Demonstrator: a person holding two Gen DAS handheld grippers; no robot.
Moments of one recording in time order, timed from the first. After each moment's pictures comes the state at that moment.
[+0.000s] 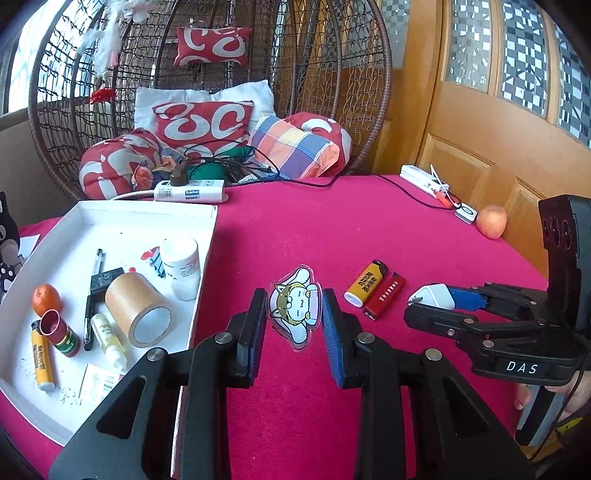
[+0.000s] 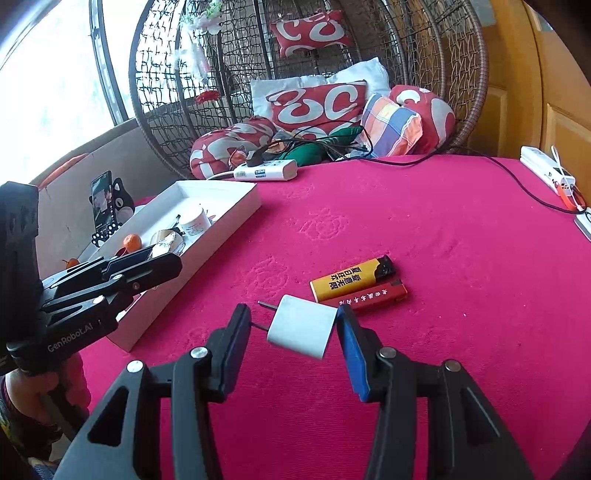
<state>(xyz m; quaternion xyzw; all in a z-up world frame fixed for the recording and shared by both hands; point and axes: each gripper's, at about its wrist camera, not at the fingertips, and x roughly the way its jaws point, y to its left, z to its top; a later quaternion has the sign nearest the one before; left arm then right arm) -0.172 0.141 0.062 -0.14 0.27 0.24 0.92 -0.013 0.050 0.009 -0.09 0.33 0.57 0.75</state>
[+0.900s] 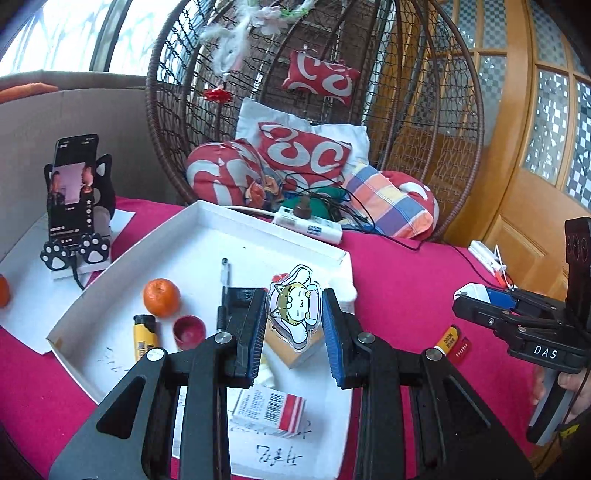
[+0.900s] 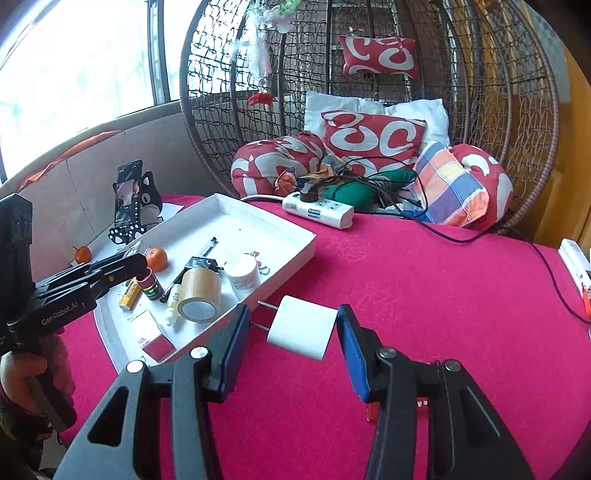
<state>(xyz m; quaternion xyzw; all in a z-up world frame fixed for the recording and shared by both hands) -0.274 0.223 0.079 -0.22 0.18 0.37 0.88 -0.049 0.133 0.058 -0.16 0.25 0.62 0.72</state>
